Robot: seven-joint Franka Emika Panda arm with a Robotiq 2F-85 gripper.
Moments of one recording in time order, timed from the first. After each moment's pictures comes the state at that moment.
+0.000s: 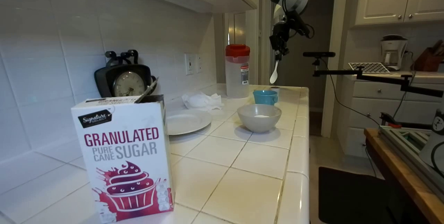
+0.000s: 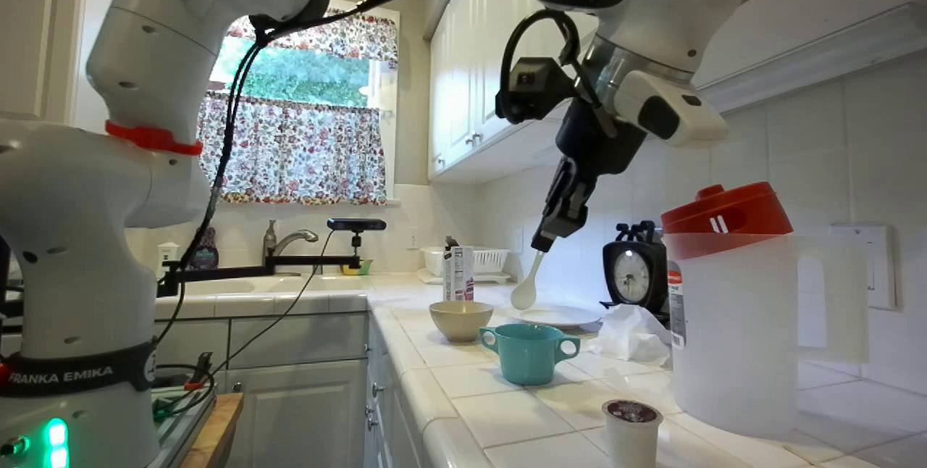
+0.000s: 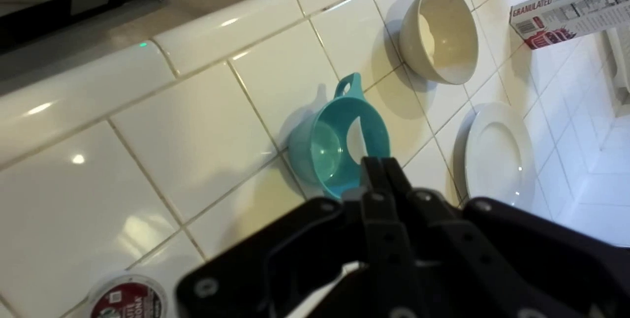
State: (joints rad) arm -0.44 0.30 -0.30 -1.72 0.59 1.46 -0.34
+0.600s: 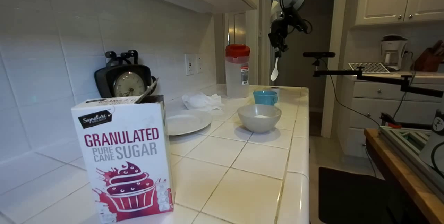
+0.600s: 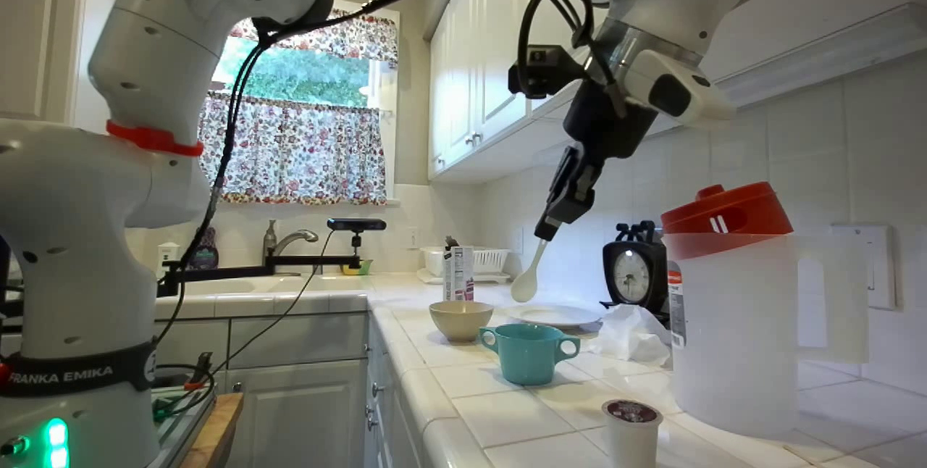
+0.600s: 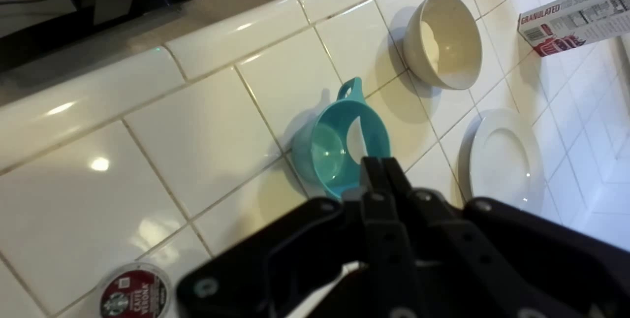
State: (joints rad) arm -0.44 0.32 -0.29 -1.65 0.55 1.41 -0.30
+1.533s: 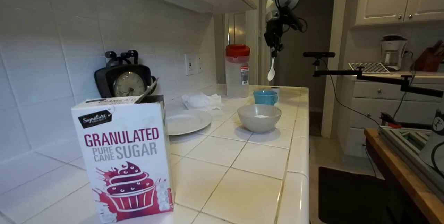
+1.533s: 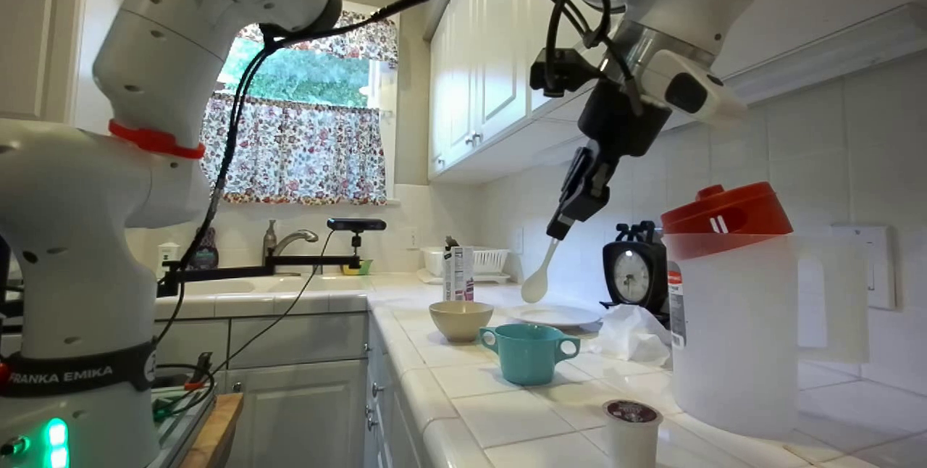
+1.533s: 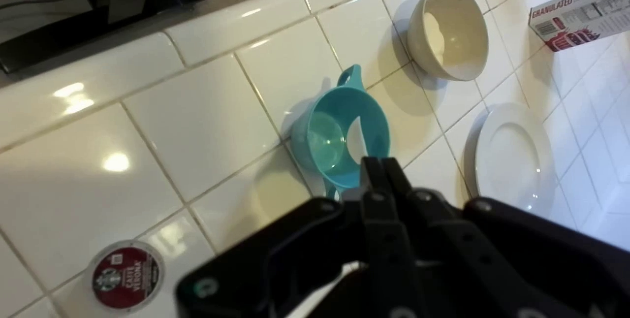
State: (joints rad) arm -0.44 0.37 -0.27 -1.57 0.53 1.40 -0.26
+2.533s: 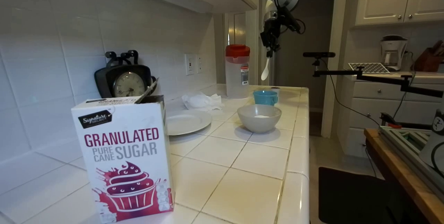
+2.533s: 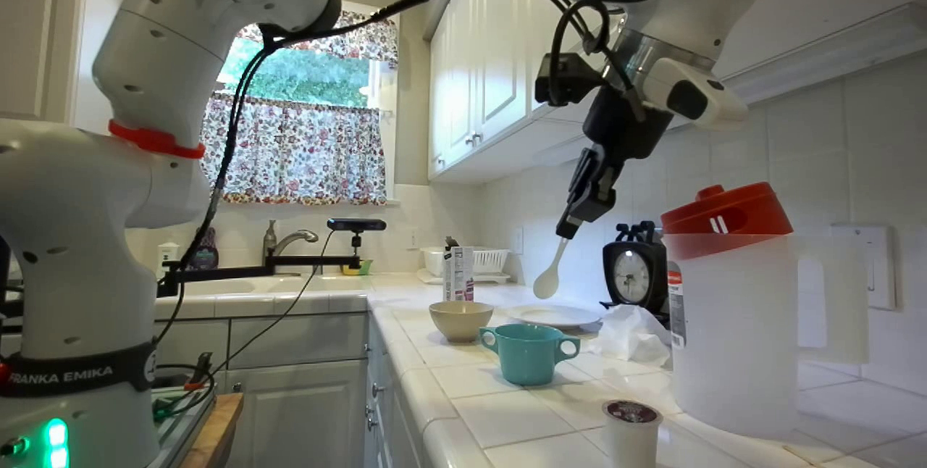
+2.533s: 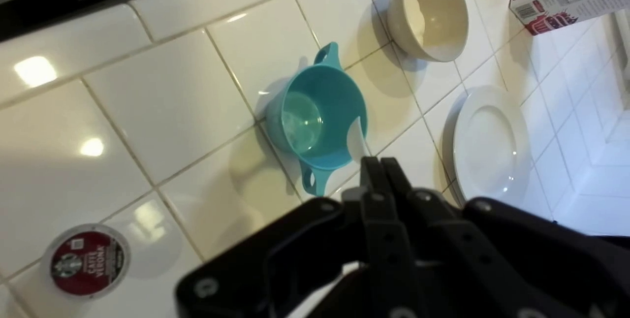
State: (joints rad) arm -0.44 0.36 -0.25 -1.58 0.58 1.44 -0.27
